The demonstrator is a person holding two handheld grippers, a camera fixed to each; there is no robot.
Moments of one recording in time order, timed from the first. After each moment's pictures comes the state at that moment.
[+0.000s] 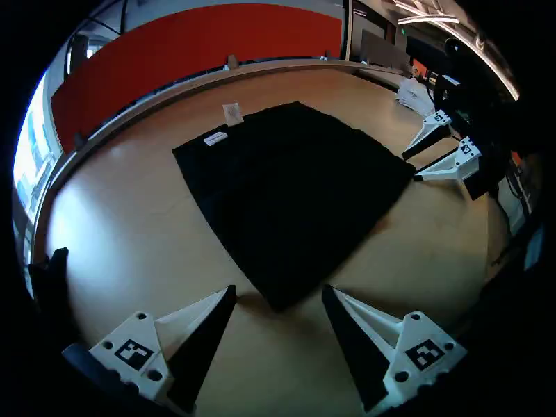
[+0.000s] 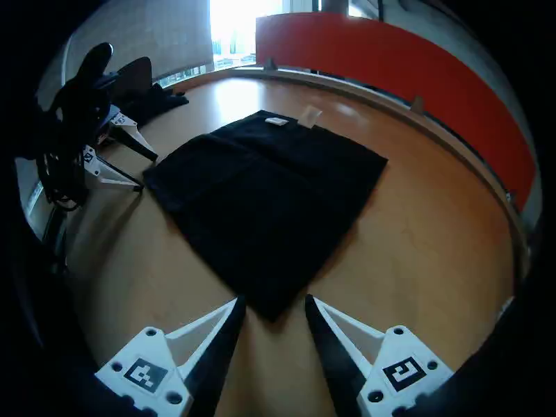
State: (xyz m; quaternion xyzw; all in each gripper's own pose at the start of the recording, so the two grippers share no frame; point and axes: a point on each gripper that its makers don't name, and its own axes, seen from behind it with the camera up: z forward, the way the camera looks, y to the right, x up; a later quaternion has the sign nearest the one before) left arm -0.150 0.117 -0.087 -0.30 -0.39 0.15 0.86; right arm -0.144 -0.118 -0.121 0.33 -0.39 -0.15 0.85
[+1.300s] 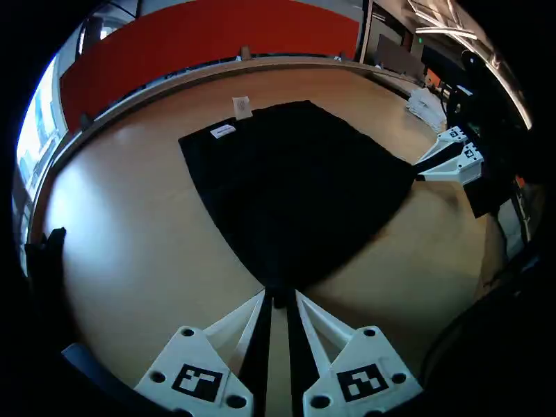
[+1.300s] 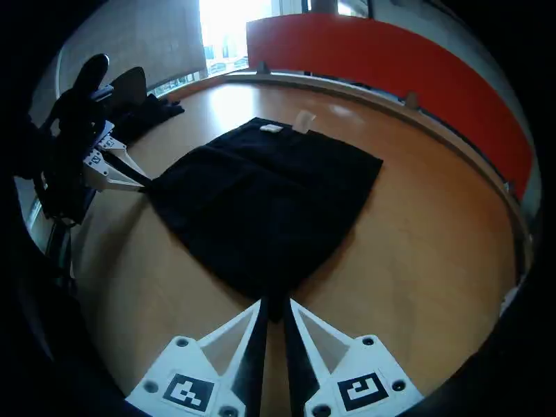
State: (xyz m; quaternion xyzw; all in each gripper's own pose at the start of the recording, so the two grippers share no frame) left arm -0.143 0.121 -0.094 -0.28 -0.42 0.12 0.86; right arm -0.130 -0.121 -0.124 0.32 -0.39 -0.12 0.85
